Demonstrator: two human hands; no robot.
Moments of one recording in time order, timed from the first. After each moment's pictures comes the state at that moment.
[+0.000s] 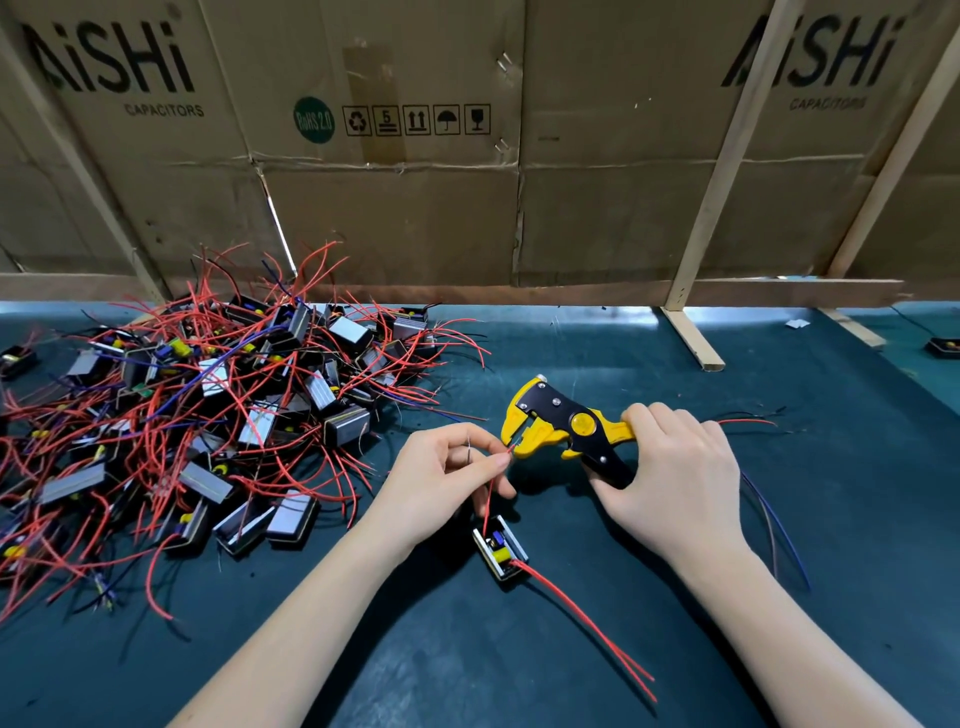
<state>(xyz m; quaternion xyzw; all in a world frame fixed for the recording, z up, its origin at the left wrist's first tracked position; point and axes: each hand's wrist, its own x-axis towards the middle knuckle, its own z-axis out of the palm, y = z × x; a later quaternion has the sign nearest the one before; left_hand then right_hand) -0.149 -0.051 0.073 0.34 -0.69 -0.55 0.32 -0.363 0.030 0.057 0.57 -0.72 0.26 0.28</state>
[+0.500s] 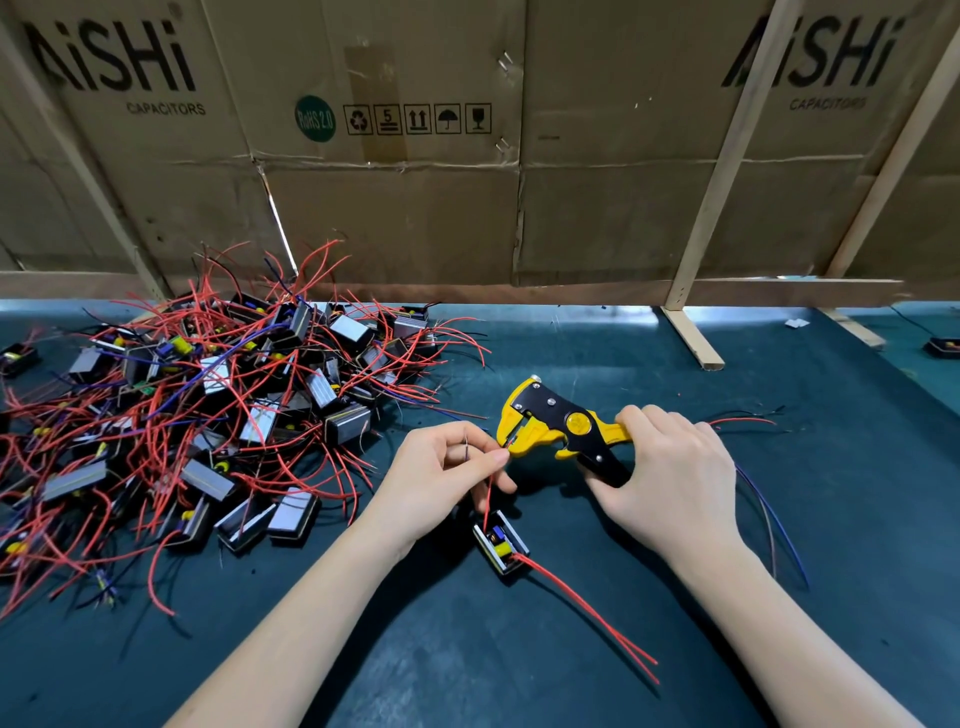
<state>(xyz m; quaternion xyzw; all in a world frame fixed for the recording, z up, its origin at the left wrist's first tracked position) -0.147 -0.050 0.074 0.34 -0.67 -0.57 0.32 -0.360 0.030 0.057 0.58 -0.72 0.27 0.27</state>
